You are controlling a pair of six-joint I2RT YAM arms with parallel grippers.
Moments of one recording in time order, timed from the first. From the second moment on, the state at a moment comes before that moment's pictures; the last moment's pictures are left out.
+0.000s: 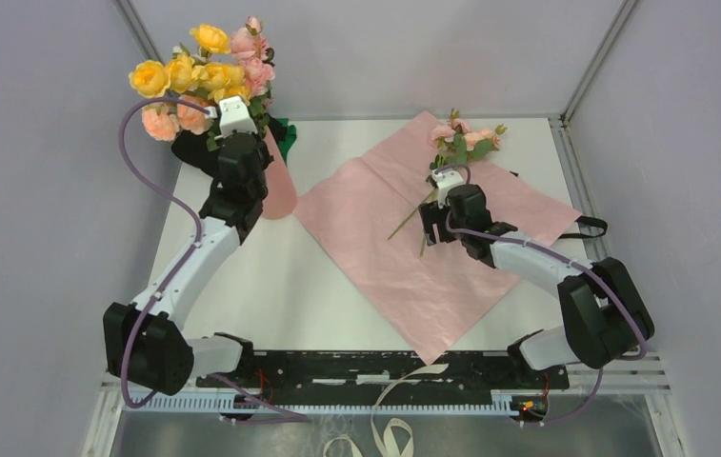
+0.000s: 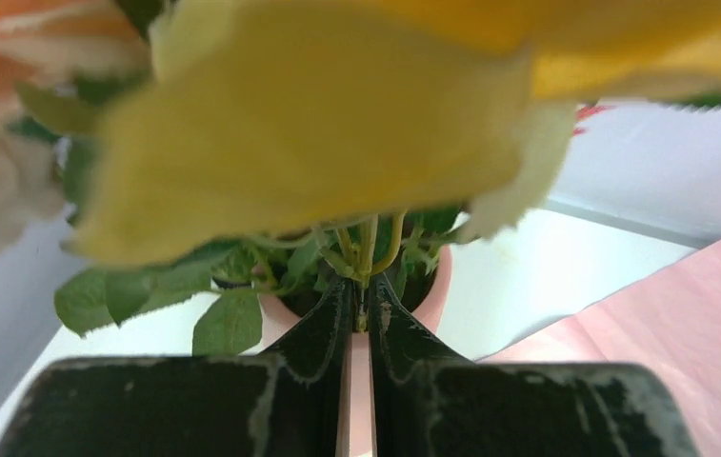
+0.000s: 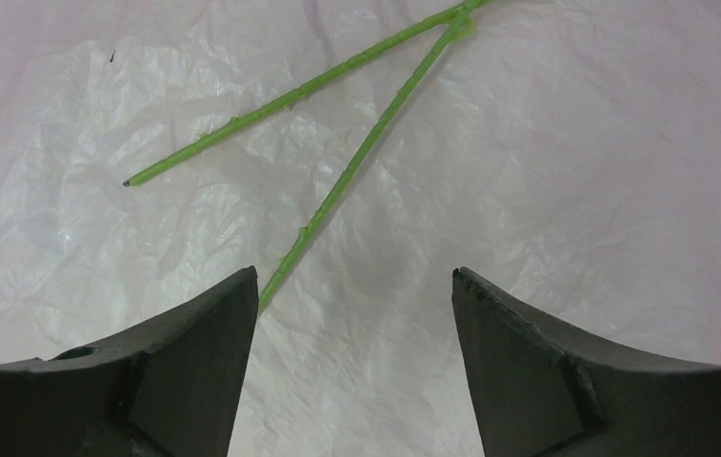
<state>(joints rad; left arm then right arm) -0.30 1.27 1.08 0.11 -0.56 -0.12 0.46 1.43 0.74 0.01 0.09 0.04</state>
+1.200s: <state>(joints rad) -0.55 1.25 1.15 -0.15 -0.54 -0.34 0.46 1.44 0.75 0.01 0.11 0.06</state>
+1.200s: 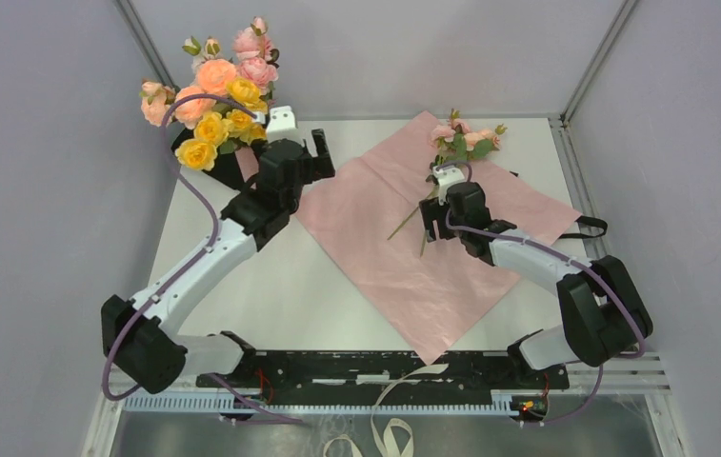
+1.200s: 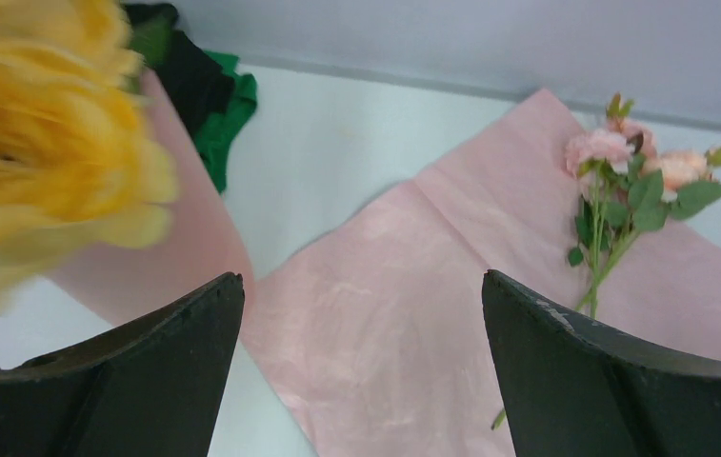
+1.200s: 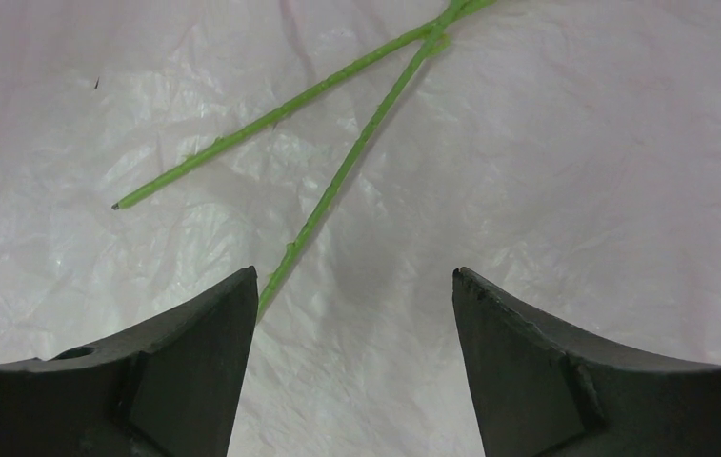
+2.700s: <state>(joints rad) -0.63 1.73 1.32 -0.18 -0.31 -0.39 0.37 1.96 1.41 -0.21 0.25 0.08</state>
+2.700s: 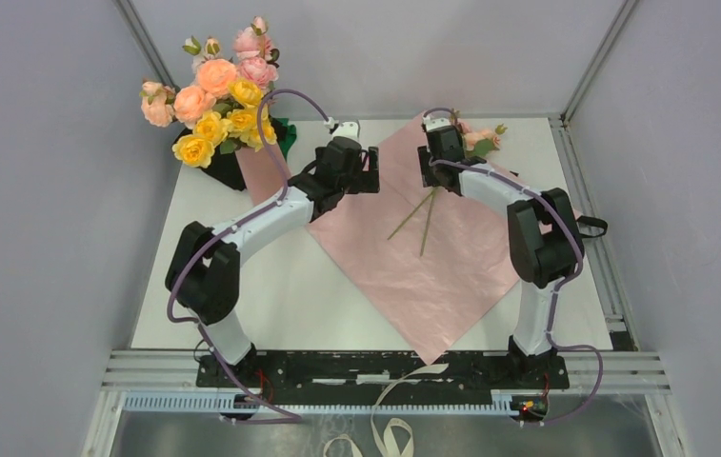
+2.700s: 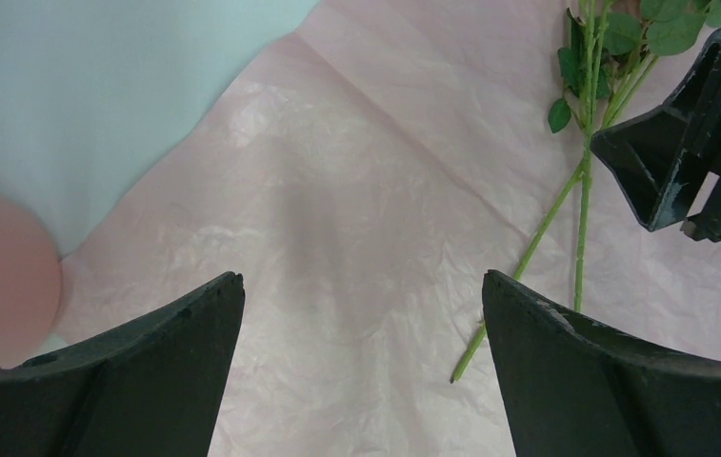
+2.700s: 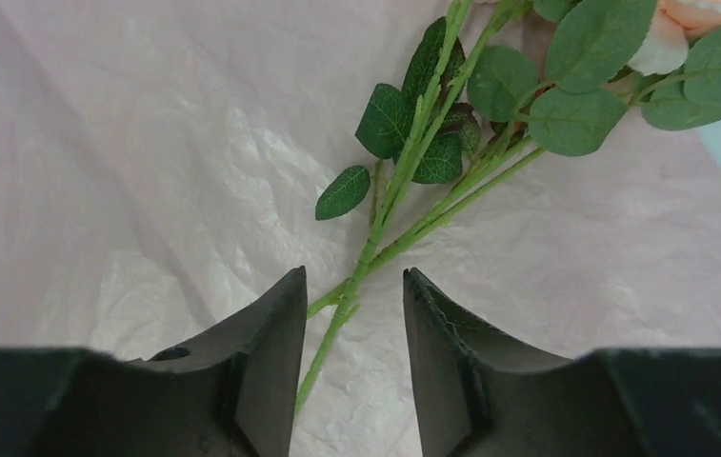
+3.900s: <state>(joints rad) -0.63 1.75 1.31 -0.19 -0.30 -0.39 0.36 1.99 1.31 -0.17 0.19 0.10</state>
